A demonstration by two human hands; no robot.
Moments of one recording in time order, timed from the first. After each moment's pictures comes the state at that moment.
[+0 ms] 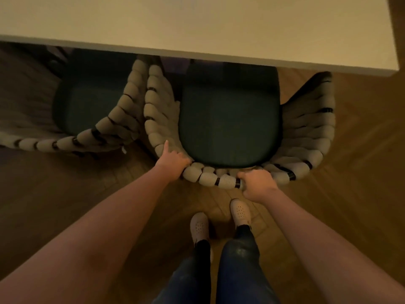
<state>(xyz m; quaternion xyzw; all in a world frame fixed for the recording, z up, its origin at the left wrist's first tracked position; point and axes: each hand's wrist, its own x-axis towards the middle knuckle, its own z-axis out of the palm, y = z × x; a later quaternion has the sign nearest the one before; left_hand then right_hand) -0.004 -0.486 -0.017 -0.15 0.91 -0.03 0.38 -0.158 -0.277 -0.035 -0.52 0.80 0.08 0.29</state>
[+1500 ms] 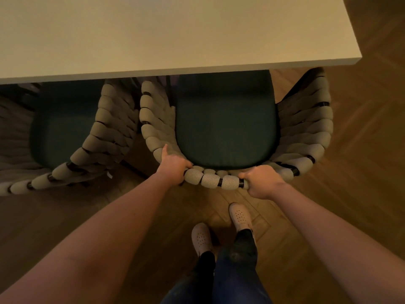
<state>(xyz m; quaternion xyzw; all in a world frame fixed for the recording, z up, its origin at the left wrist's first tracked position) -0.073 -0.476 -0.019 -0.16 0.93 0.02 0.32 -0.212 -0.253 -0.032 -0.56 0.79 0.04 0.26</state>
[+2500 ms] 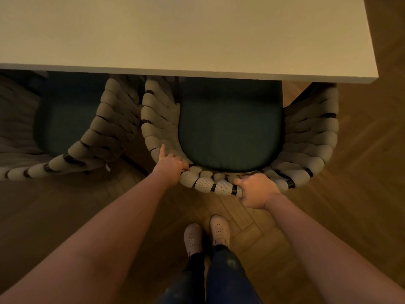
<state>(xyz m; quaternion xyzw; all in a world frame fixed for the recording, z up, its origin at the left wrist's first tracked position) -0.088 -0.479 -0.021 -0.18 0.92 0.00 0.35 -0.236 -0.258 -0.050 -0.60 0.75 0.04 0.27</state>
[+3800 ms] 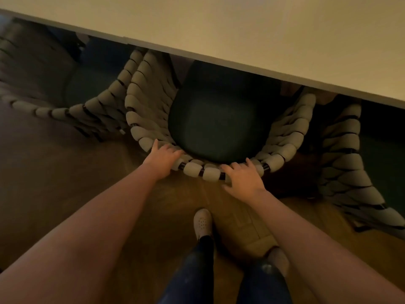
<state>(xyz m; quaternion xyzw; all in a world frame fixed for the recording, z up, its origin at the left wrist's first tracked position) 0.340 -0.888 -0.016 -0.27 0.91 0.03 0.32 0.150 -0.709 -0.036 -0.63 0.74 0.05 0.22</state>
